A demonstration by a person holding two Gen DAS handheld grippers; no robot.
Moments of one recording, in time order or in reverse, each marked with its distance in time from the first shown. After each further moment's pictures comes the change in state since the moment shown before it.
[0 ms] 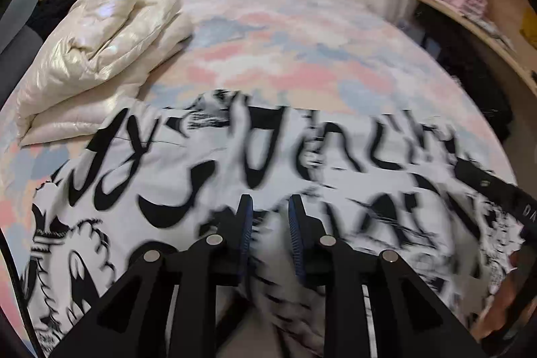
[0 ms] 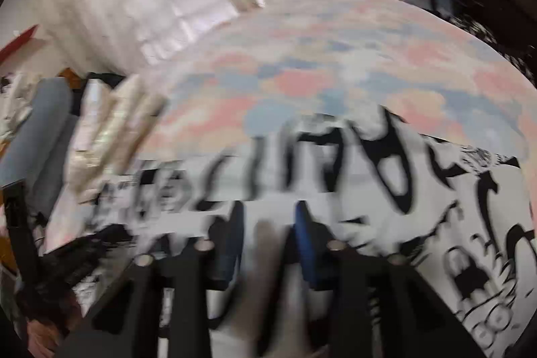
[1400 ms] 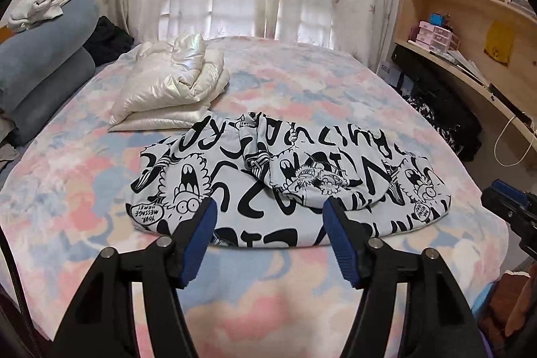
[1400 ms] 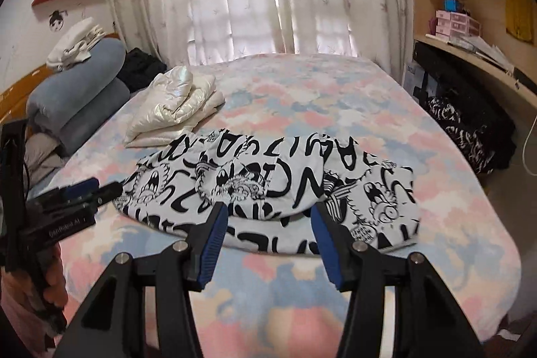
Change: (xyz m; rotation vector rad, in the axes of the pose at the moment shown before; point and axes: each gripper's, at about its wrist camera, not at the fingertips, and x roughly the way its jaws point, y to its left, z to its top) left arm -0.263 0.001 -0.117 -0.021 -0.202 0.044; right arm -0.266 0.093 -0.111 -0.289 -0.119 -0.114
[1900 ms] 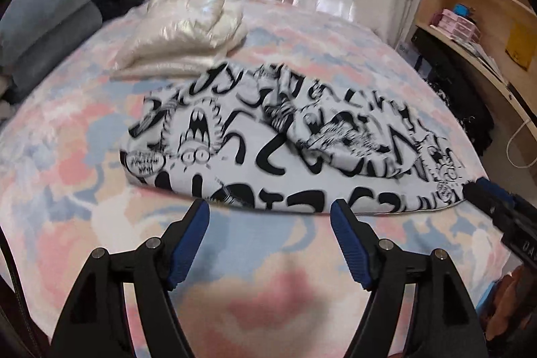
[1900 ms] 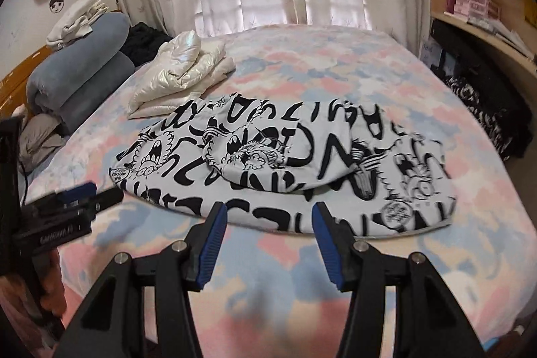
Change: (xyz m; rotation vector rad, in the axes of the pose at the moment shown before) left arm 0.057 0.032 -0.036 -0.104 0.155 0.014; right arm 0.069 0.021 -0.021 0.005 0.102 0.044
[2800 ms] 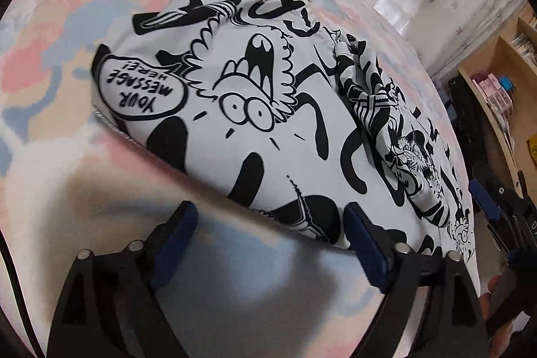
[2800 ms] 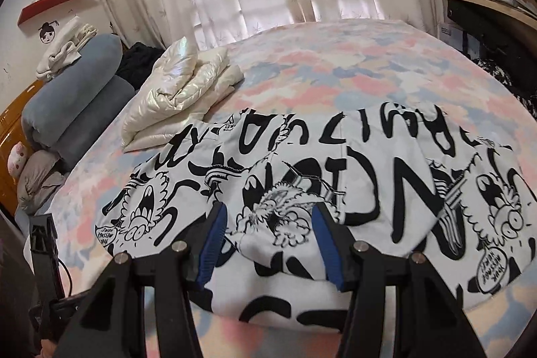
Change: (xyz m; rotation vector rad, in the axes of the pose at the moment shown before) left arm 0.121 0.084 -0.004 -0.368 0.125 -0.118; right arm 0.122 0.020 0.045 0.105 -0.040 0.113
